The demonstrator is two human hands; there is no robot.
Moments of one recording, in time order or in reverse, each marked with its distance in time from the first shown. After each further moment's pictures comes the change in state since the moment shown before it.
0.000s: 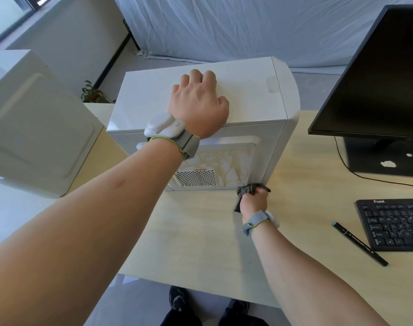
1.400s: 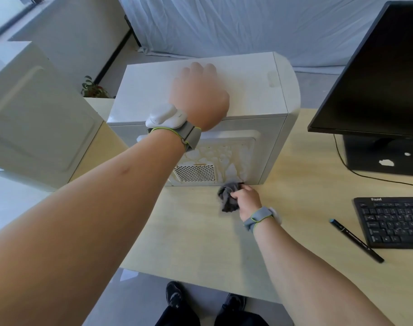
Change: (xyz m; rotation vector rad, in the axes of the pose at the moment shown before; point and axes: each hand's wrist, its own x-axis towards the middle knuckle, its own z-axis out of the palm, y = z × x) left_hand 0.000 -0.003 0.000 -0.032 0.006 -0.004; right_hand 0.001 0.004 0.003 0.093 -0.300 0.087
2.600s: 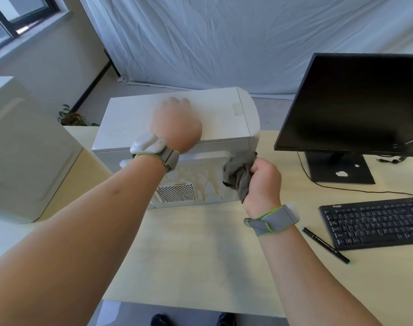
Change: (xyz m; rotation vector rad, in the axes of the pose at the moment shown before) left_hand -0.002 -0.002 0.001 -0.009 -0.013 0.026; right_hand -0.143 -0.159 -0.035 0.524 0.015 -0.250
